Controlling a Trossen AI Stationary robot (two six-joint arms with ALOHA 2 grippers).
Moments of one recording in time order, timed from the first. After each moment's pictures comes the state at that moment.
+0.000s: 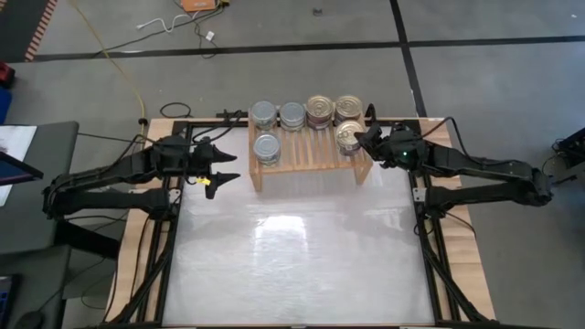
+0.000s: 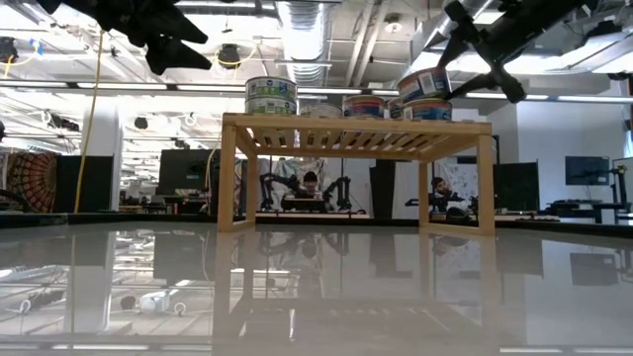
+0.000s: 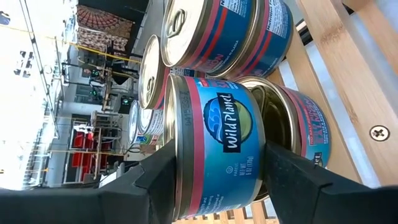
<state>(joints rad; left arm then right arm) 0.28 0.68 0.73 -0.35 0.05 -0.08 -0.26 0.87 0.76 -0.31 0.49 1.49</state>
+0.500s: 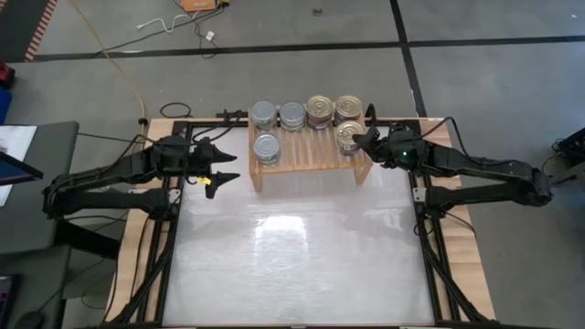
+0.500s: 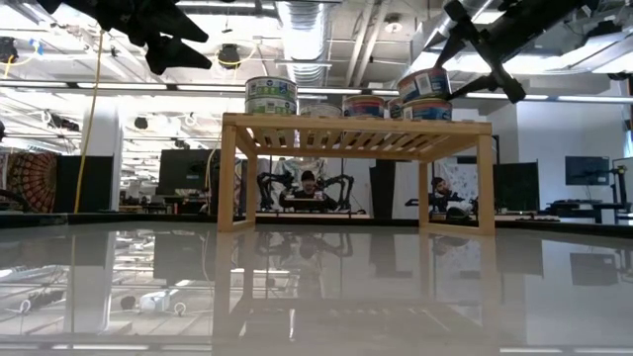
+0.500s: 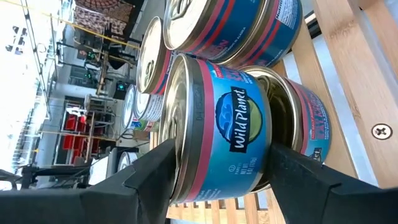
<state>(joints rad) 0.28 0.68 0.73 -0.35 0.05 -0.10 -0.26 0.87 0.76 -0.31 0.45 1.42</state>
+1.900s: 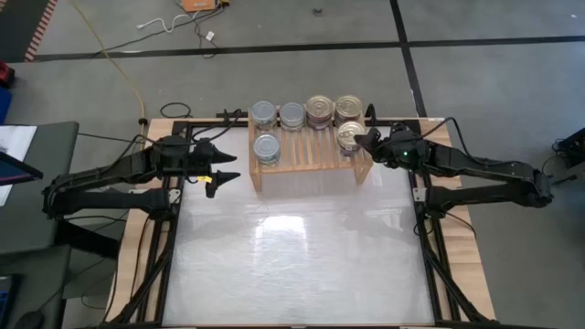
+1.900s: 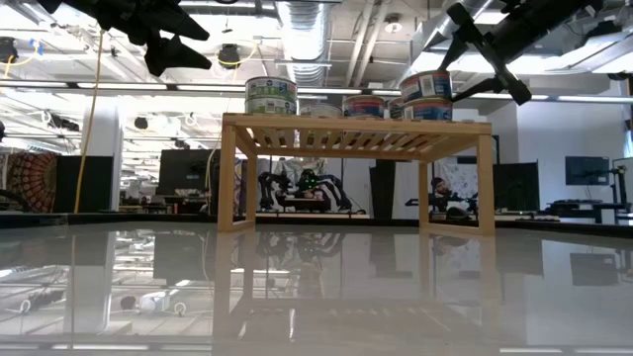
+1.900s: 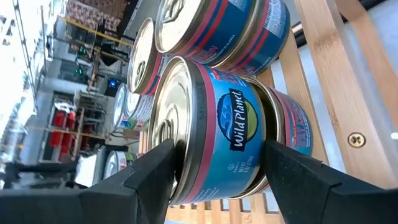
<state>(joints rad) 0.28 0.68 0.73 -0.35 0.05 -0.17 -0.27 0.86 0.75 -0.36 0.43 1.38</state>
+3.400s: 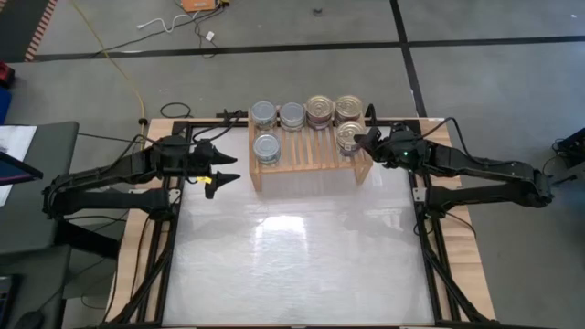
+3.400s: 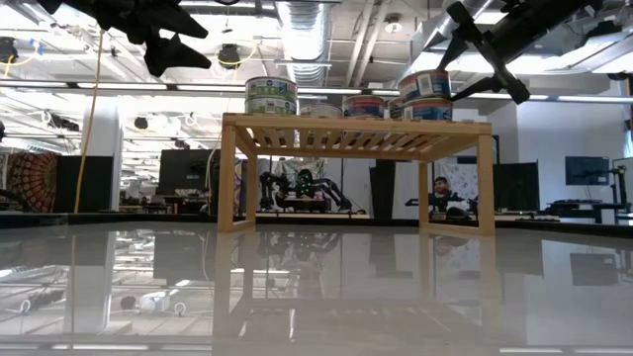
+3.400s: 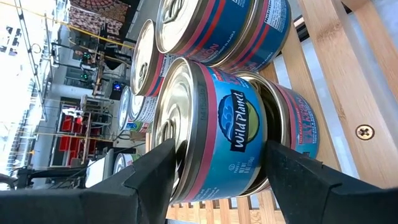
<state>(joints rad) 0.28 0.68 0.73 -0.35 0.08 -0.18 -0.27 0.86 0.75 -0.35 0.43 1.43</state>
